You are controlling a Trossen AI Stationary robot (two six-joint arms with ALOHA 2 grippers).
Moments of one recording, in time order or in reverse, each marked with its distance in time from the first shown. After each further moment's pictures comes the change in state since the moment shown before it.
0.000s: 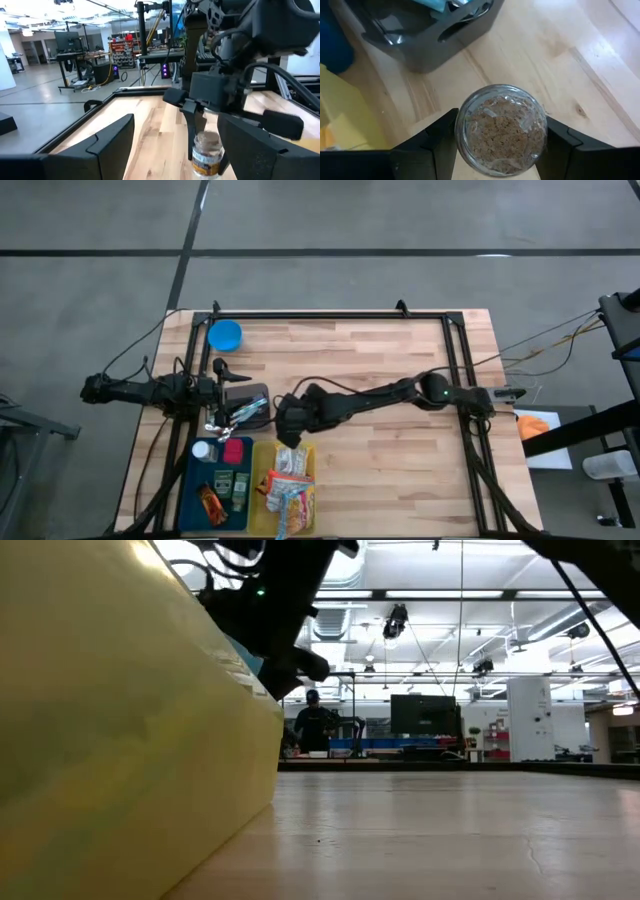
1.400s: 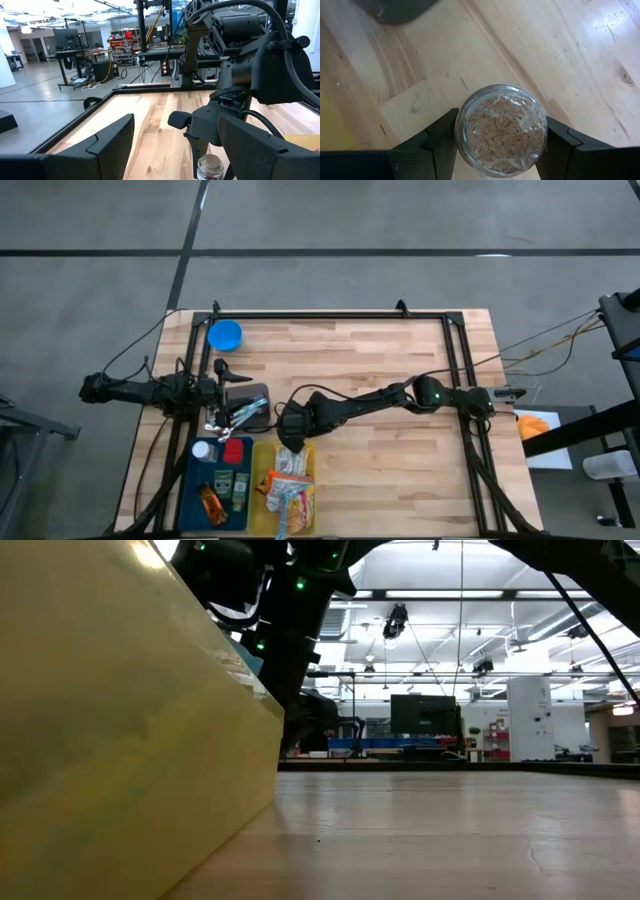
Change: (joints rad) left arm 0.000 0.019 0.000 0.000 0.000 -0.002; right arm 0.000 0.090 -0.017 -0.014 -0.070 0.069
